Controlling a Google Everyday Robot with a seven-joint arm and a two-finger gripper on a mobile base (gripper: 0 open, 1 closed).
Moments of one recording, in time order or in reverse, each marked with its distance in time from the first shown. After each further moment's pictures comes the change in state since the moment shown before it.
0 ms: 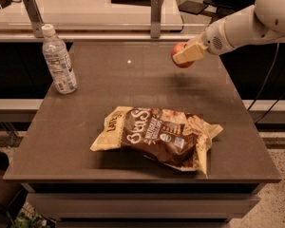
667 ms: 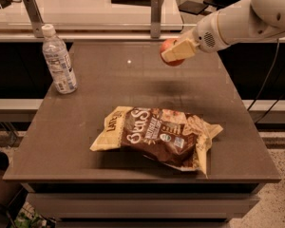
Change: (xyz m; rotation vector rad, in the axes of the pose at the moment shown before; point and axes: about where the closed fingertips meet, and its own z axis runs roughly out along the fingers) arm -0.037 0.054 -0.013 -0.019 -0.031 -0.024
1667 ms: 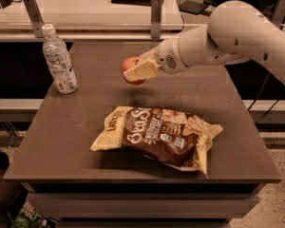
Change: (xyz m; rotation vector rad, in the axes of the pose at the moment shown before) arm -0.016 0.097 0.064 -0.181 -0.086 0.009
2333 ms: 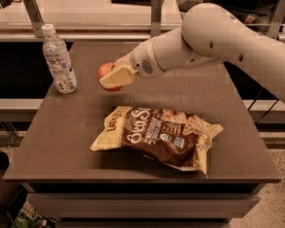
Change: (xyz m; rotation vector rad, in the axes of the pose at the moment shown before) arm -0.023 0.056 0.039 -0.103 -0.009 -0.047
